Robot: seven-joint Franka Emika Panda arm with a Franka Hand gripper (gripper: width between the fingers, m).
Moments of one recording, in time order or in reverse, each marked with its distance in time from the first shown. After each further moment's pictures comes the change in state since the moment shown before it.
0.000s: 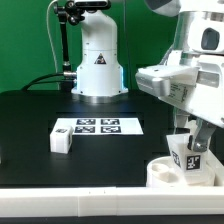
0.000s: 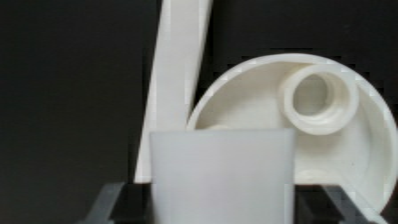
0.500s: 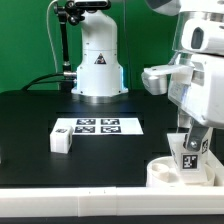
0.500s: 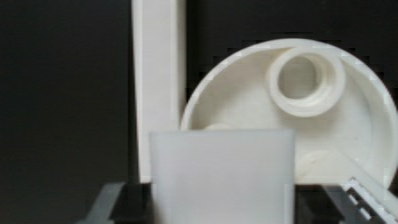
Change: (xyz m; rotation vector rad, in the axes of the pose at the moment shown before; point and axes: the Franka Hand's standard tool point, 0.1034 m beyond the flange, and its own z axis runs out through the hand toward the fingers) arm 0.000 -0.003 0.000 0.017 -0.004 0.245
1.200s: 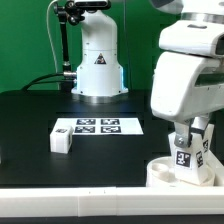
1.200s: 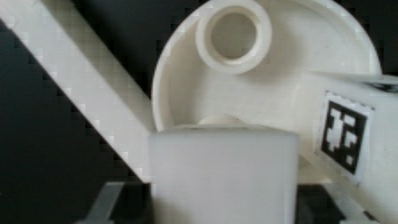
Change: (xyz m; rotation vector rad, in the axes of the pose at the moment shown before) arm 0.005 -0.007 -0.001 0.056 -0.004 0.729
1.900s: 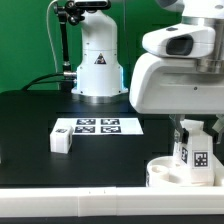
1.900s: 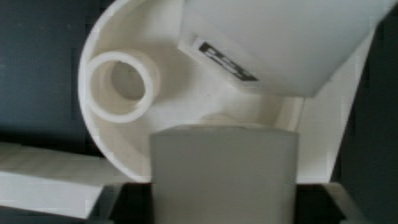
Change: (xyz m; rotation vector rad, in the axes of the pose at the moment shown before) arm 0.004 -0.014 0.000 0.095 -0.027 0.709
